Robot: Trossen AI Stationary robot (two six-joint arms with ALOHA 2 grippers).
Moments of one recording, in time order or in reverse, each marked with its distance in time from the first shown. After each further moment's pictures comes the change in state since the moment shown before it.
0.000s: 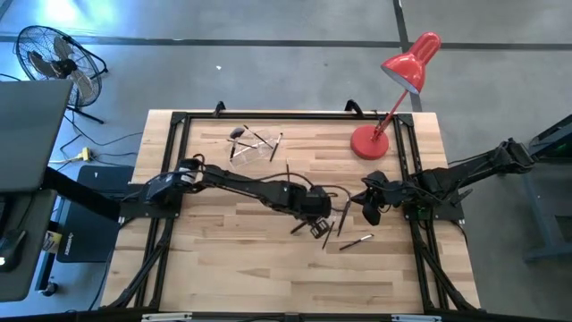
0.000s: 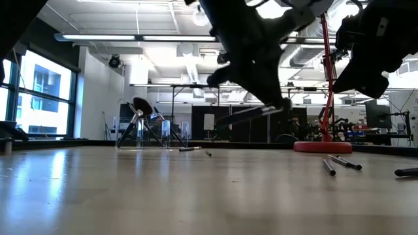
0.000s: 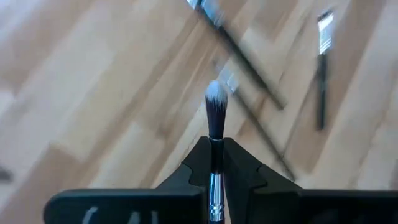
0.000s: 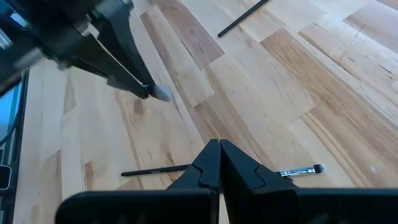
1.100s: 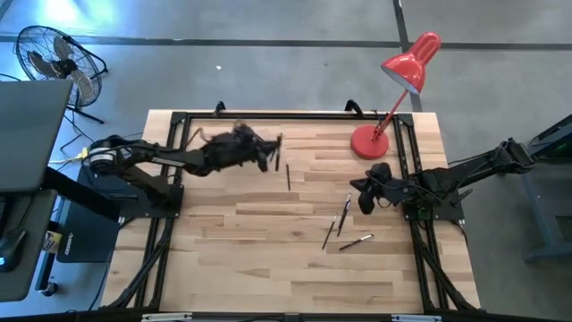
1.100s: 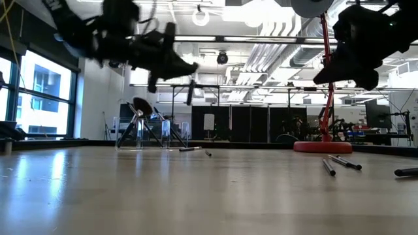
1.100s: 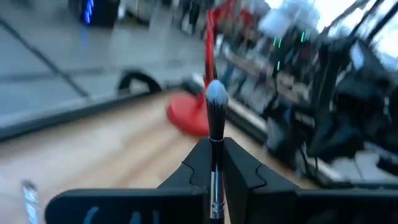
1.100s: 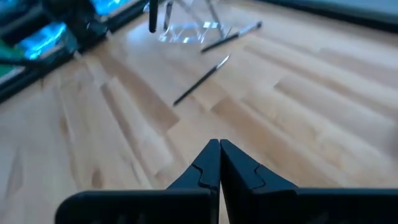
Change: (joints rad) left arm 0.474 -0.760 -1.294 1.500 0.075 0.192; right arm -0.001 0.002 0.000 0.069 0.319 0.007
